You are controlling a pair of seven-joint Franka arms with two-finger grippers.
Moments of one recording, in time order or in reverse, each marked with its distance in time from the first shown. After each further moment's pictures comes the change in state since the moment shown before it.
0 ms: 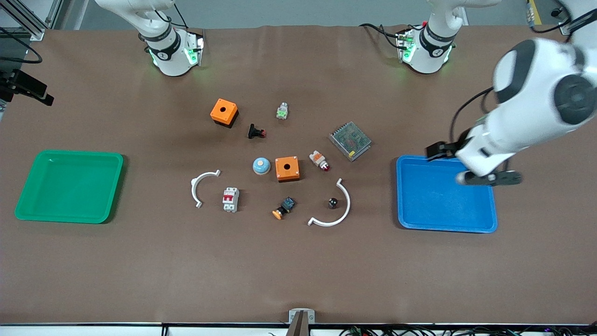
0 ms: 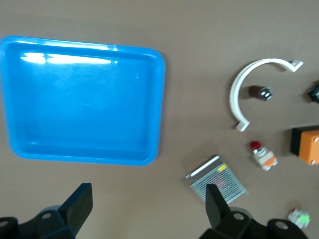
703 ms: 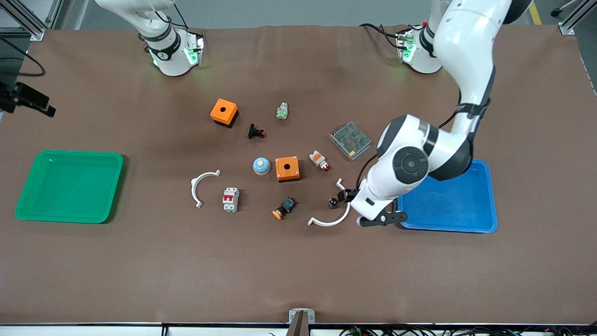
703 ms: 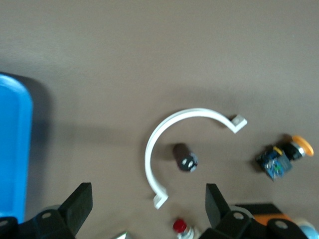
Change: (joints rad) left arm -0.253 0.445 0.046 0.294 0.022 0.261 -0.305; right arm 0.000 0.077 0.001 0.012 0.000 0.068 -0.001
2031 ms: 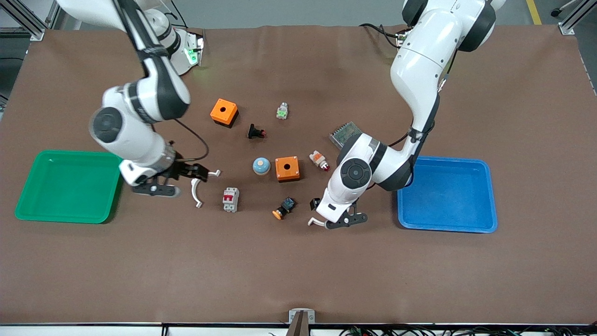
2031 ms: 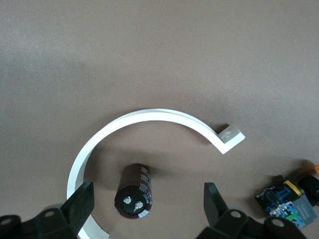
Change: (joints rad) left arm -0.138 0.198 0.054 0.060 0.001 0.165 -0.143; right arm 0.426 0.324 0.015 -0.375 0.167 0.809 0.324
